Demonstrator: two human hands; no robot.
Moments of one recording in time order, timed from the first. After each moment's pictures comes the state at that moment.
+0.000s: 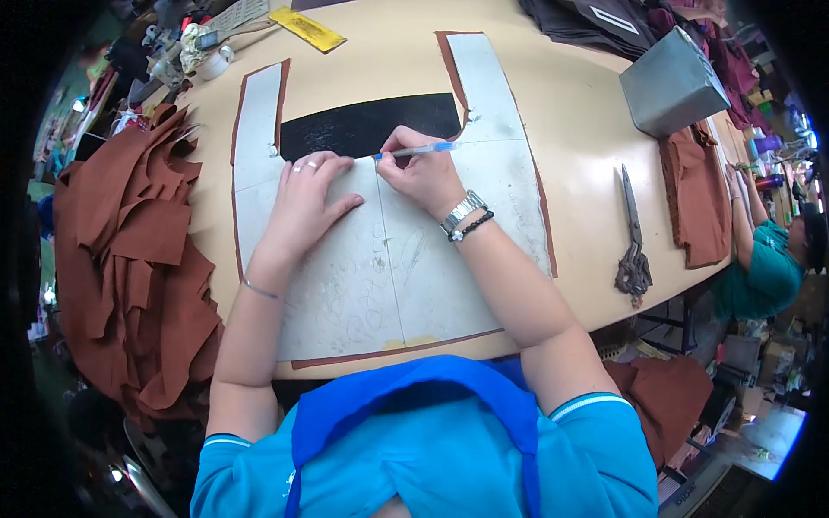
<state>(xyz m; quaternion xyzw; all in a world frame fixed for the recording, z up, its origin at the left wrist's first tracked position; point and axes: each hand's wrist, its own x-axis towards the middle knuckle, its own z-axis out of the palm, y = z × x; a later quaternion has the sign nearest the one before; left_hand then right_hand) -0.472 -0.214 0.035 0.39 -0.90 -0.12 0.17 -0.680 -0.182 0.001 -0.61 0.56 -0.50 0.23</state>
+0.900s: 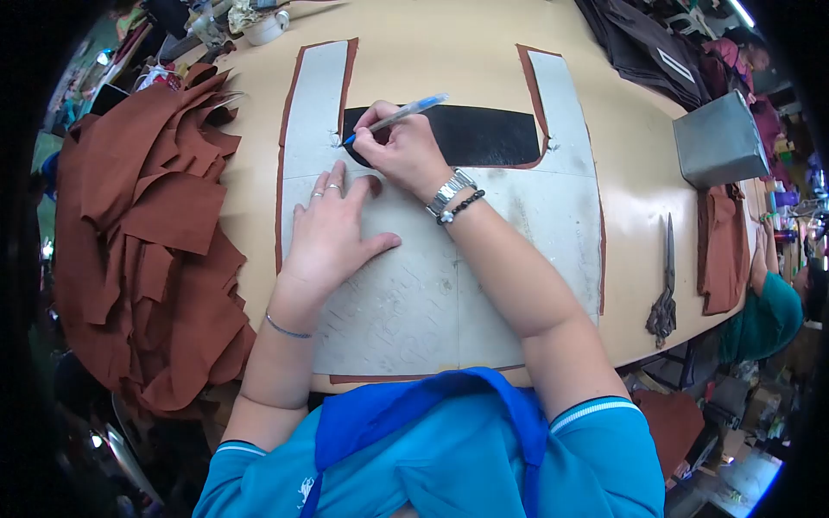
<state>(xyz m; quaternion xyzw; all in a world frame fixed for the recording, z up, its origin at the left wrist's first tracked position) -0.433 -0.199 0.063 0.55 -0.82 -0.16 -0.02 -0.586 -0.265 0.010 -0.61 0.50 -0.48 0.39</state>
